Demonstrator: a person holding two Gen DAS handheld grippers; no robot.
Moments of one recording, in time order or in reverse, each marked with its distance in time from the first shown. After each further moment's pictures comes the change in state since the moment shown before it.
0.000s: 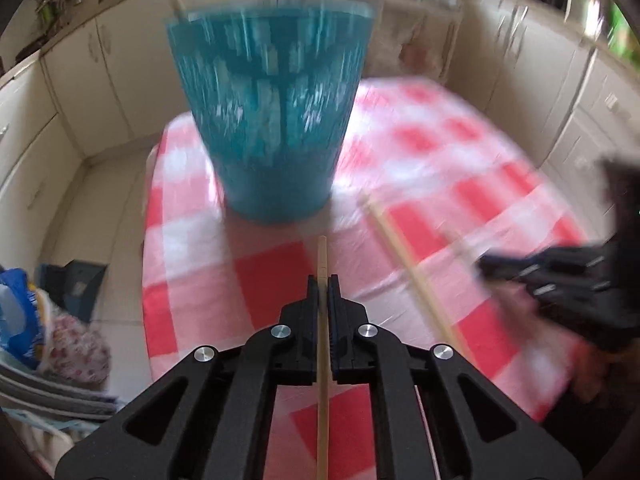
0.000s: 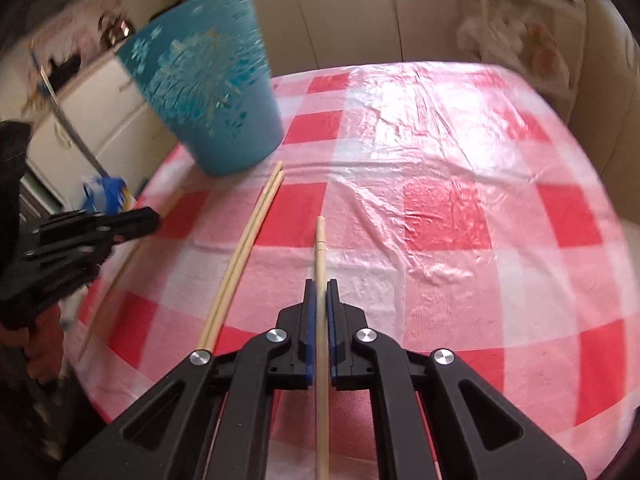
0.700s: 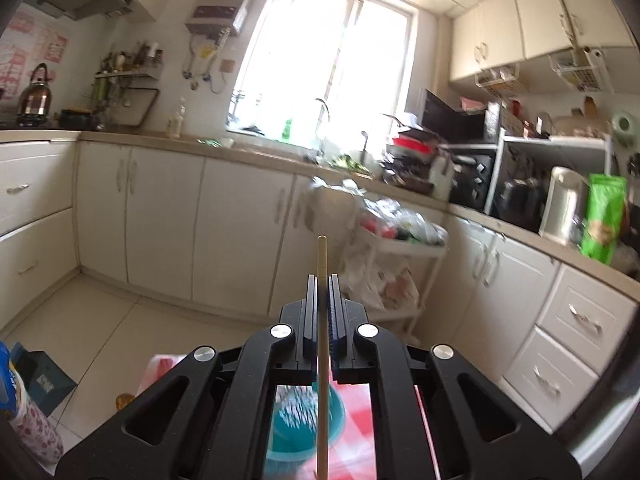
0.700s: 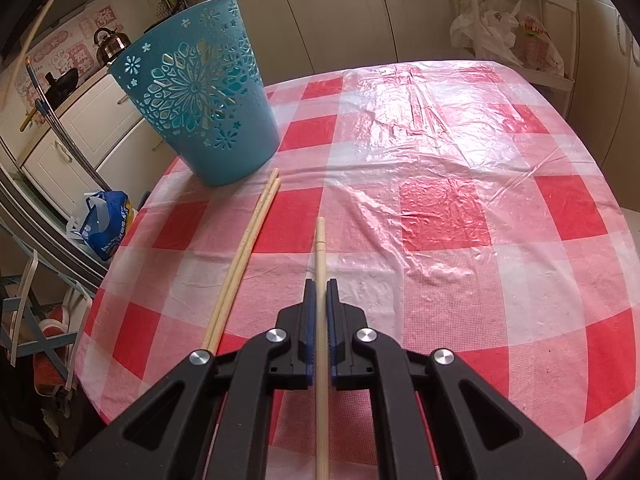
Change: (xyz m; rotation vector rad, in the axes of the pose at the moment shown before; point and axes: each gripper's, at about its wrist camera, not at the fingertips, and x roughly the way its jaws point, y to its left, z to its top) left arm -0.137 0.017 0.153 -0.177 -0.683 -0.036; right arm 0.003 -0.002 -0.002 0.027 -0.021 0.006
